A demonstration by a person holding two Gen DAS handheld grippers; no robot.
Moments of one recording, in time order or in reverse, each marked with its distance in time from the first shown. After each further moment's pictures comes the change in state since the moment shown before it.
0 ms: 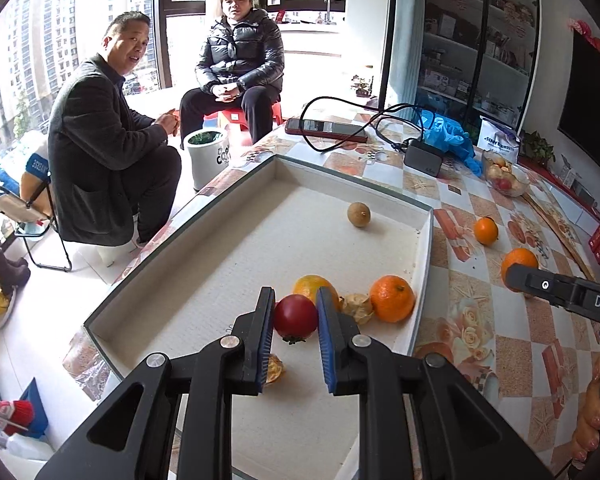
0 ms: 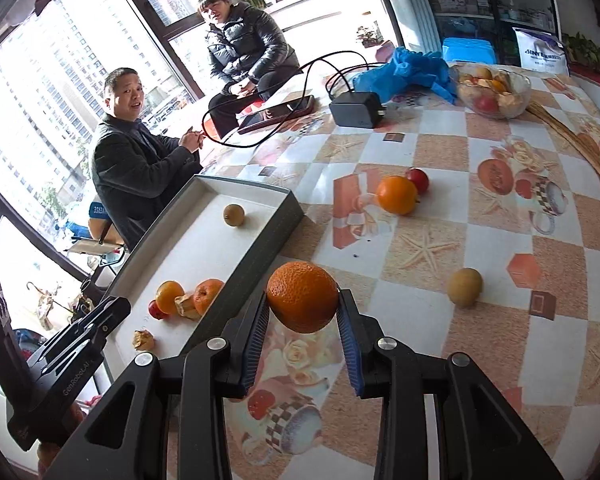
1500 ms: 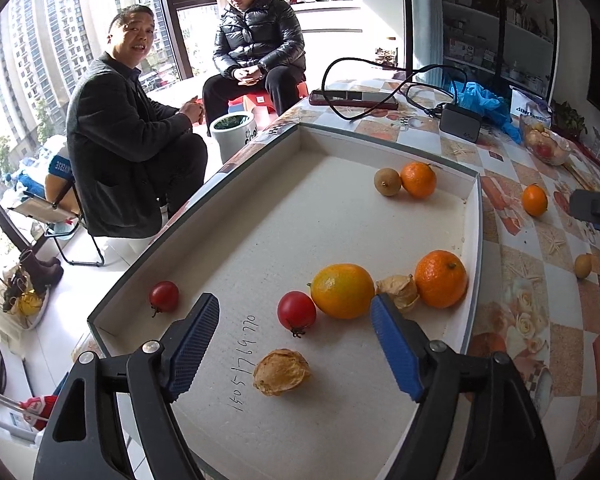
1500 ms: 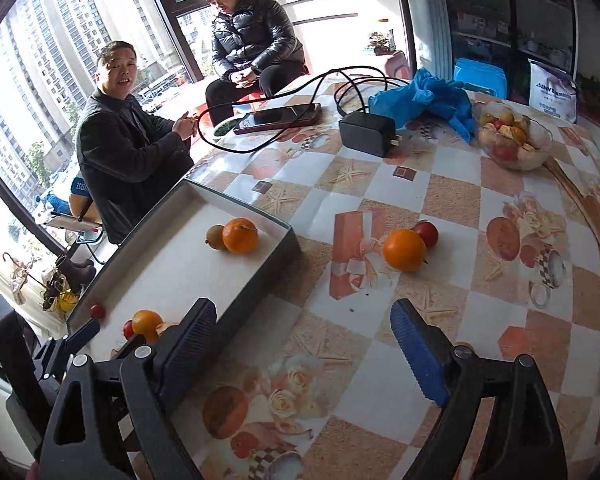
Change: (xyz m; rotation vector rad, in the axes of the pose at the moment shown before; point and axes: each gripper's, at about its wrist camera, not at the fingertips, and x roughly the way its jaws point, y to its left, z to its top) left arm 0.026 -0.015 -0.008 0.066 0.058 0.130; right arm -0.008 -0.033 0.028 -0.040 0.009 -0.168
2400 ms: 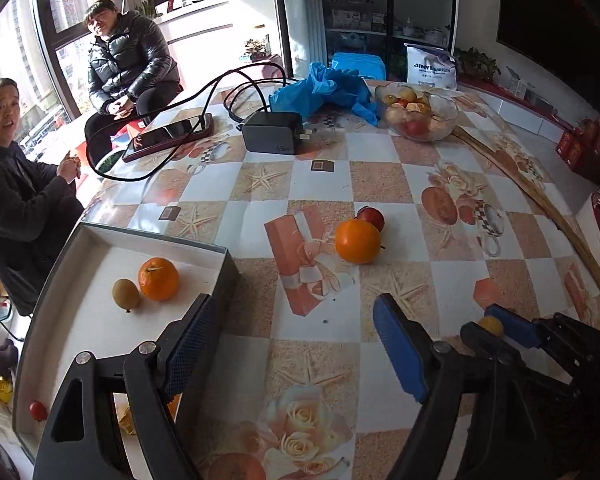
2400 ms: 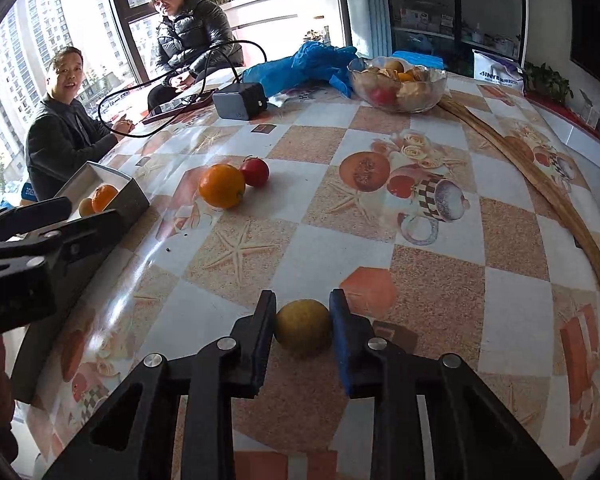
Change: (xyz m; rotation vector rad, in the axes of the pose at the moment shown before) left arm 0.024 -0.190 0.076 0.261 0.062 -0.255; right arm 0.005 -0.095 -0.055 0.036 -0.040 -0.088
